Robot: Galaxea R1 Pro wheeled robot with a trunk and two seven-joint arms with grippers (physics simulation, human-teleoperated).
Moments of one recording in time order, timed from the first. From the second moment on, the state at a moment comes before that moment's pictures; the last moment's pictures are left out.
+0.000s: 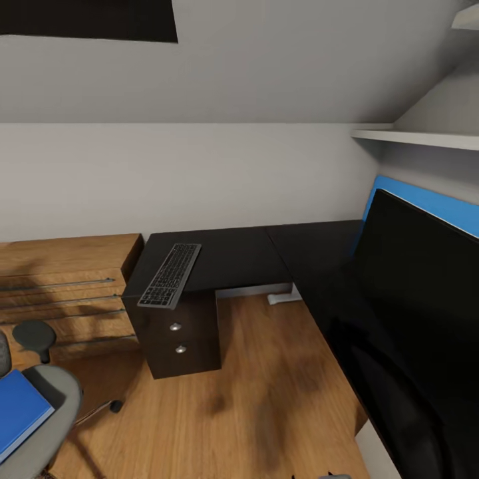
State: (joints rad) left arm -0.11 -0.07 0.01 -0.45 0.27 0.02 0.05; right arm -0.30 0.07 0.02 -0.08 0.10 -0.64 -0.10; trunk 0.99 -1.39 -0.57
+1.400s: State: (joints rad) left arm -0.11 -0.07 0.01 -0.45 0.27 0.02 0.05; right arm -0.30 0.07 0.02 -0.08 0.10 -0.64 -0.10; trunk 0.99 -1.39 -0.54
